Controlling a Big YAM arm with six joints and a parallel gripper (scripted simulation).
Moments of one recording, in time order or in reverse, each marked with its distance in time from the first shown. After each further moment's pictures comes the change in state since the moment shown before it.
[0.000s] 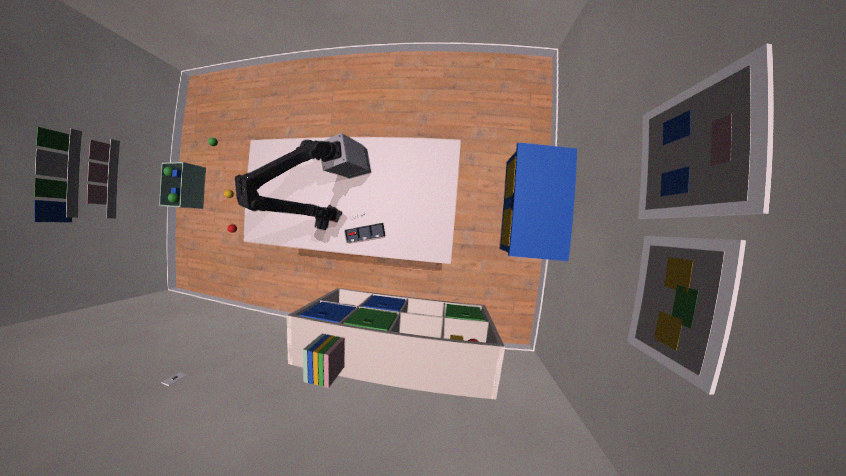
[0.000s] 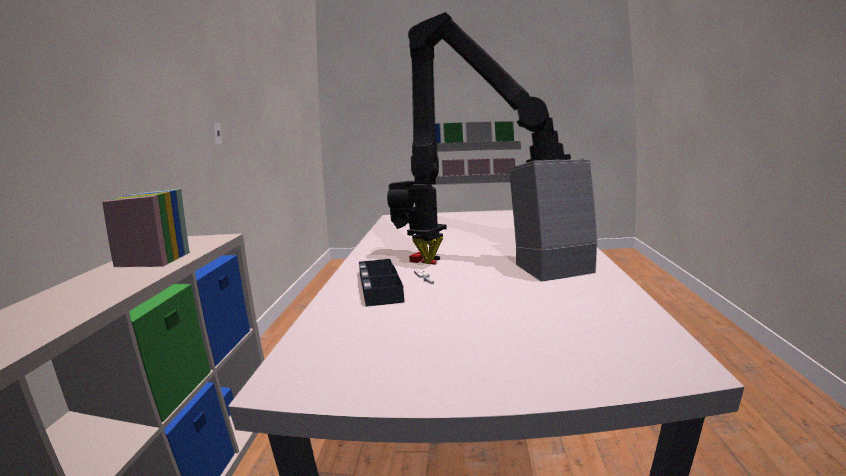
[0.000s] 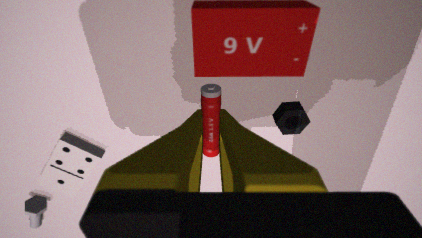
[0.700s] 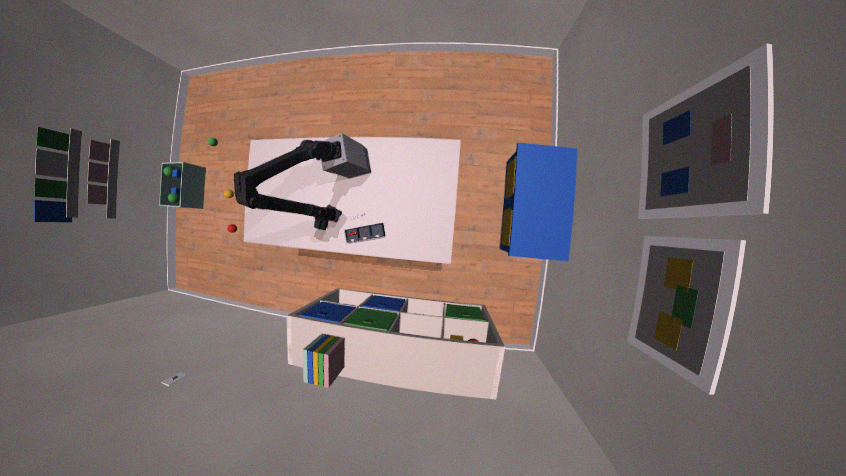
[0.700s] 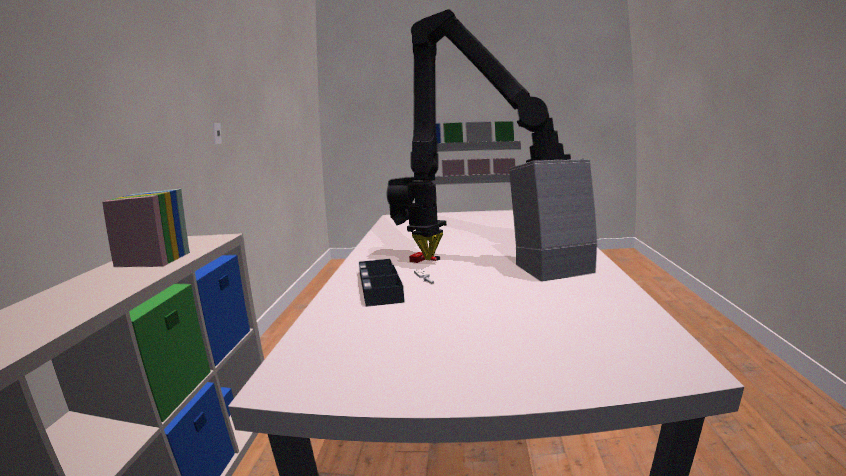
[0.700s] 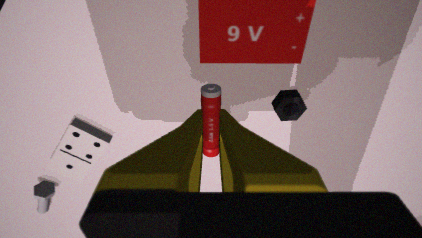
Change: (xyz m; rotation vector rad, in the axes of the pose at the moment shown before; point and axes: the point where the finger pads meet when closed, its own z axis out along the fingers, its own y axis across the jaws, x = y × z) arm 0.002 0.002 -0.011 0.001 0.005 -0.009
